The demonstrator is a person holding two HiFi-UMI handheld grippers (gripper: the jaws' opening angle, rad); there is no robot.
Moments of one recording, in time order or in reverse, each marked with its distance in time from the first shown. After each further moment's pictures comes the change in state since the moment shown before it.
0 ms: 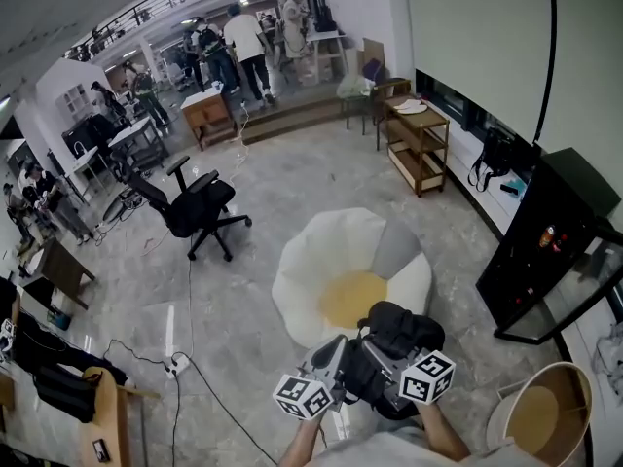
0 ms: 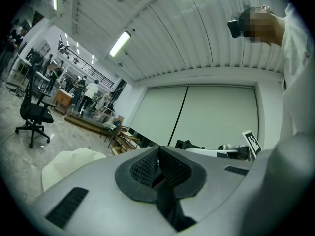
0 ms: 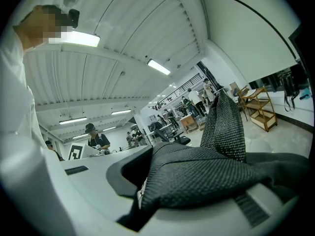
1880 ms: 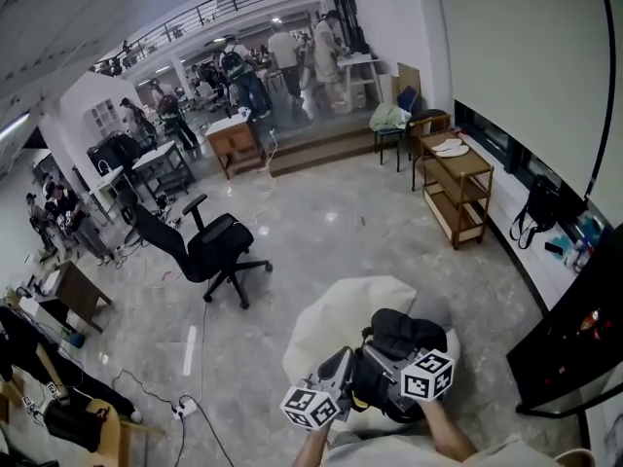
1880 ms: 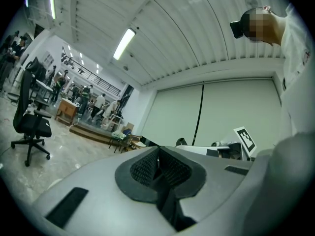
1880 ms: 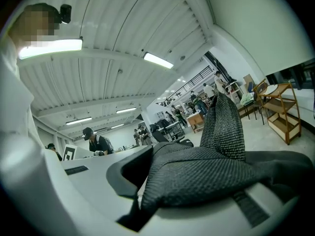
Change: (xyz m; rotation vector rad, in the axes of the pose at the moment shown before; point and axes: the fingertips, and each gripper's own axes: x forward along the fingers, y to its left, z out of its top) left arm 0.264 0.193 0.076 0.059 -0.061 0.116; right arm 0.215 -0.256 0.129 -0.025 0.060 0.142
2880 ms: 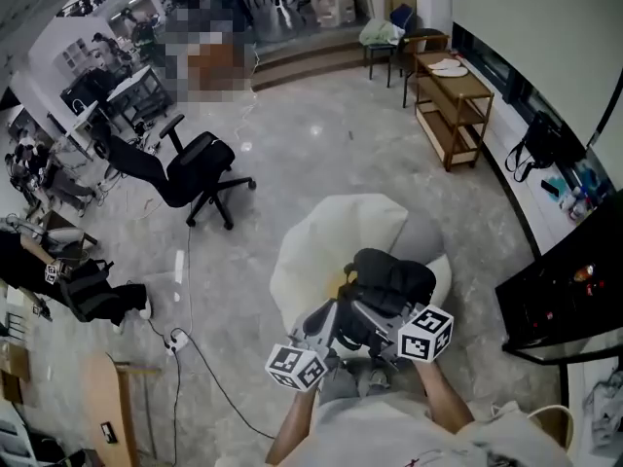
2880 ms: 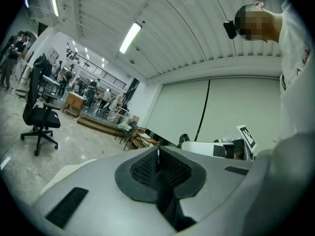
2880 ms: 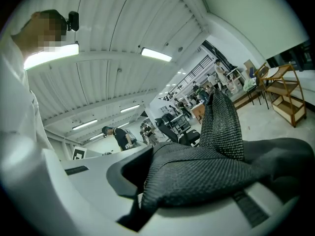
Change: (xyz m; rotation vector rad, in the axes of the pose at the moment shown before) left arm -0.033 0.019 -0.022 -0.044 0.071 0.052; right arm 0.008 0.027 -0.032 0.092 0.046 0.071
